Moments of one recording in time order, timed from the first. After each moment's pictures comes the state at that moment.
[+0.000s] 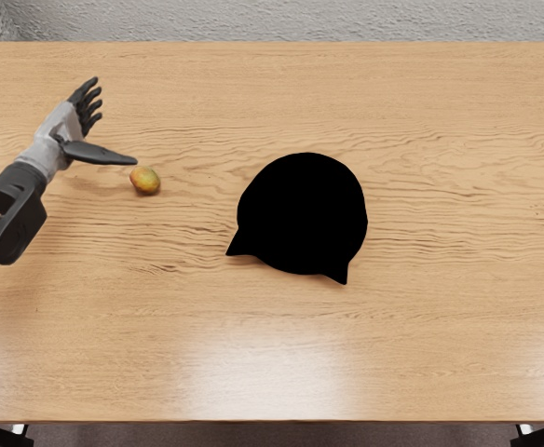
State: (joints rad) left arm -0.94 0.28 -0.09 -0.30 0.08 -0.23 -0.56; right arm -0.01 0.00 -0.35 0.09 -0.05 -0.07 0.02
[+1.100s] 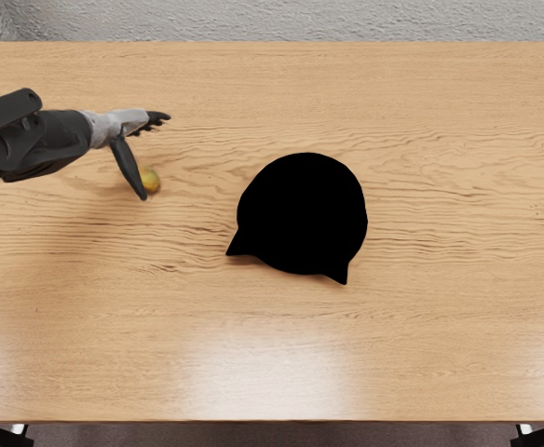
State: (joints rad) left arm -1.35 0.22 0.60 -0.42 0.26 -0.28 -0.12; right arm -0.01 0.00 -0.35 0.09 -0.05 -0.07 0.02
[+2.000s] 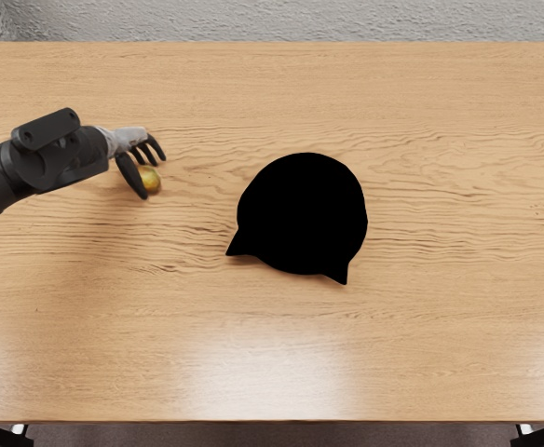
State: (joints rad) left arm -1.32 0.13 0.62 -0.39 0.33 -0.20 0.07; right arm -0.01 0.00 -0.35 0.09 -0.05 -0.07 0.02
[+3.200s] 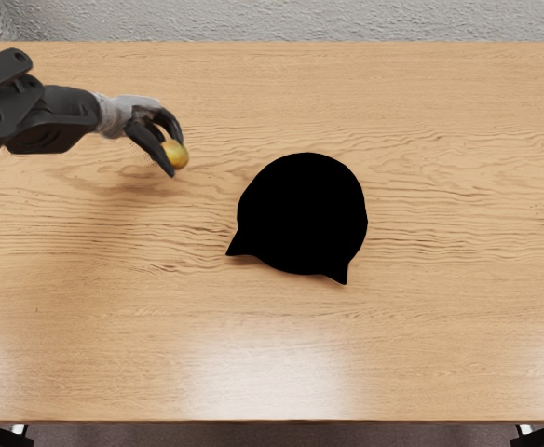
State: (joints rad) left arm -1.38 0.22 0.28 -0.40 0.31 -0.48 0.08; right arm -0.01 0.00 -0.35 0.09 -0.05 -0.07 0.02
